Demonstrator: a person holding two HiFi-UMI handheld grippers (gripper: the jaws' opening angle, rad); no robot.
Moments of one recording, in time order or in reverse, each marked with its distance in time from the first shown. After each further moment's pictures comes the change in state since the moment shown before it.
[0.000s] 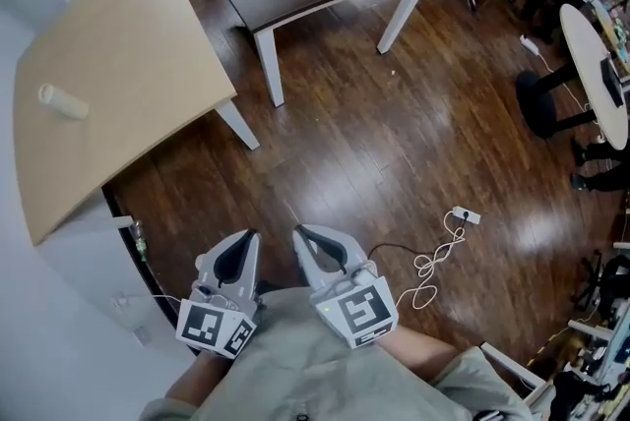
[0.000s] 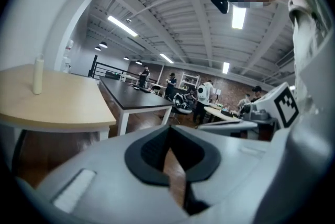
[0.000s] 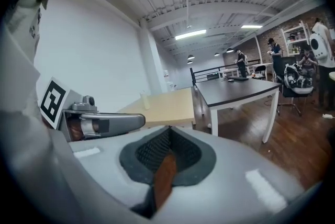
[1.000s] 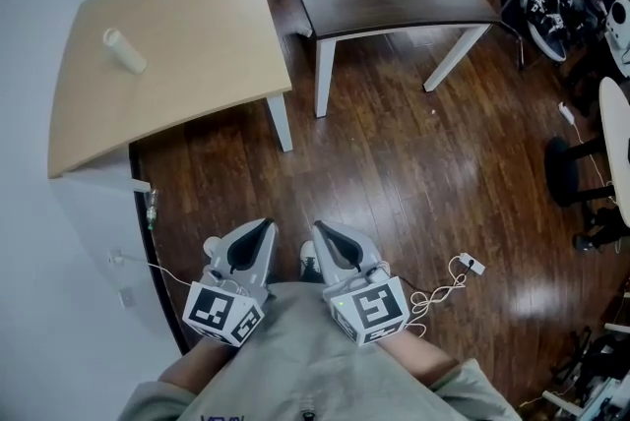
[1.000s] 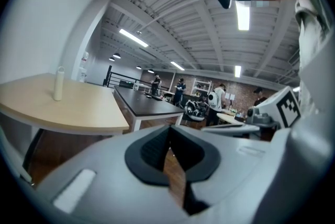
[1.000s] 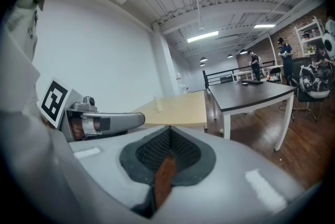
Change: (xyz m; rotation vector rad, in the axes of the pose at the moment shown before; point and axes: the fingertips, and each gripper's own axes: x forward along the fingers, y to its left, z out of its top) left arm -0.026 -0.009 0.005 -0.013 -0.092 0.164; right arm -0.013 0.012 -0.001 -0.040 -0.020 0.137
